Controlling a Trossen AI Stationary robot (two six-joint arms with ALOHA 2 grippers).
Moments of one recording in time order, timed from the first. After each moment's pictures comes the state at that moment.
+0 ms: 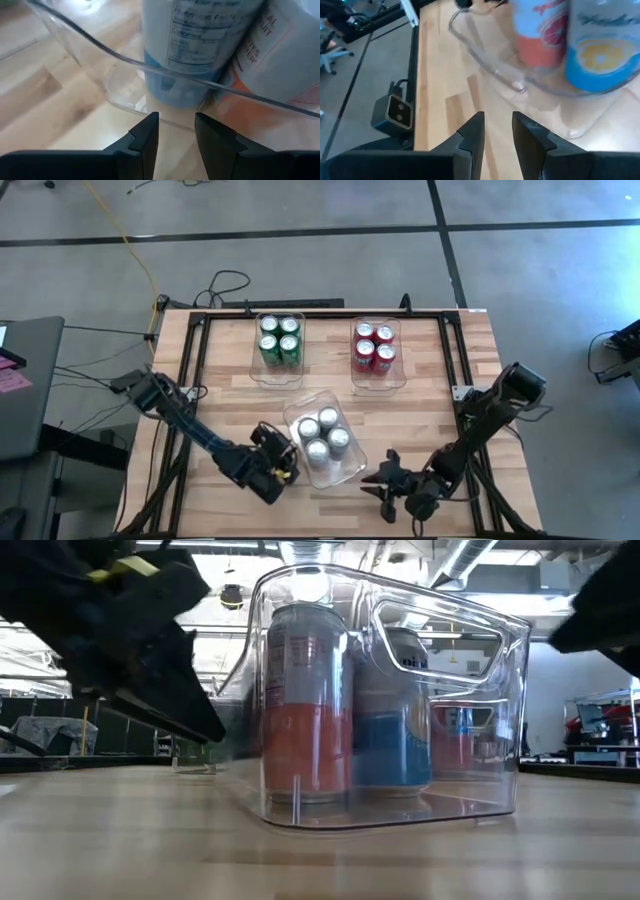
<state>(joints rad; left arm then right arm) -0.64 1.84 1.03 -0.38 -0.87 -1.25 0.85 1.69 0.85 0.13 0.71 0.94</state>
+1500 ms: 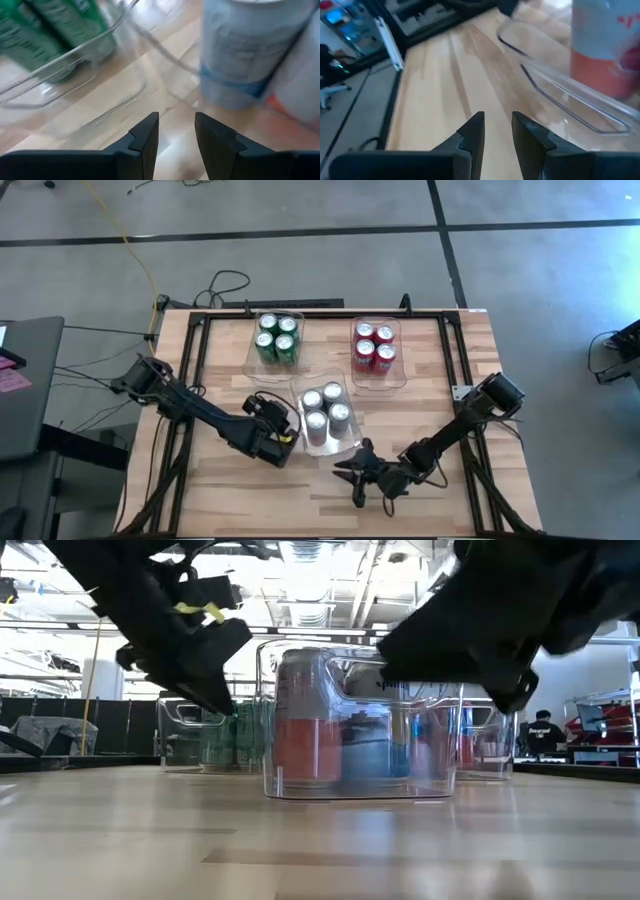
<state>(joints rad) -0.43 1.72 1.03 -0.67 -0.92 -1.17 0.65 1.87 0.85 0.55 0.70 0.72</state>
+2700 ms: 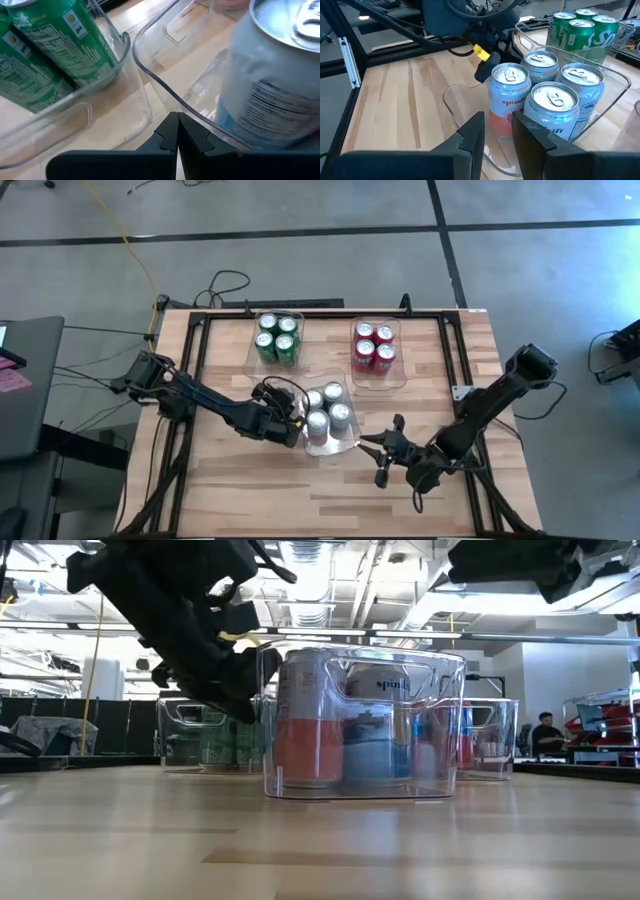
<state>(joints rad) -0.29 1.72 0.95 -0.38 -0.95 -0.93 0.73 1.47 0.83 0.04 1.00 0.63</state>
